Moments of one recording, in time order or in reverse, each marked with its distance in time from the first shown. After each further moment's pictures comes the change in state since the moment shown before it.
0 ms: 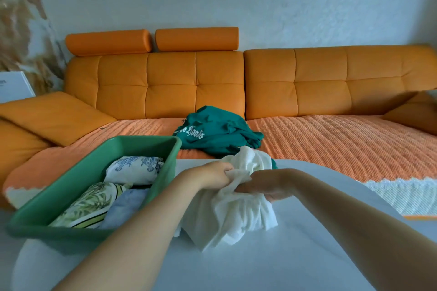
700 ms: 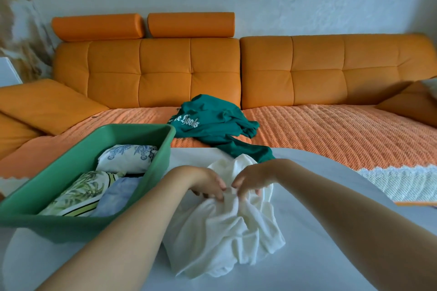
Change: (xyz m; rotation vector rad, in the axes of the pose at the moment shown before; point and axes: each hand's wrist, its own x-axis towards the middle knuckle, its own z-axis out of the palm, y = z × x) left_hand -0.002 -0.020 0.020 0.084 -0.299 -0.161; right_hand 0.010 -0.011 0.008 -0.835 0.050 0.148
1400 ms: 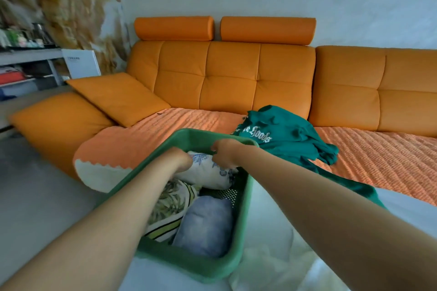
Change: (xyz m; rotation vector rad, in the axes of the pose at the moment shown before) left_hand -0.054 -0.240 -0.113 -0.346 0.613 -0.585; right_hand 0.153 -0.261 -0.100 -0.142 0.406 -0.225
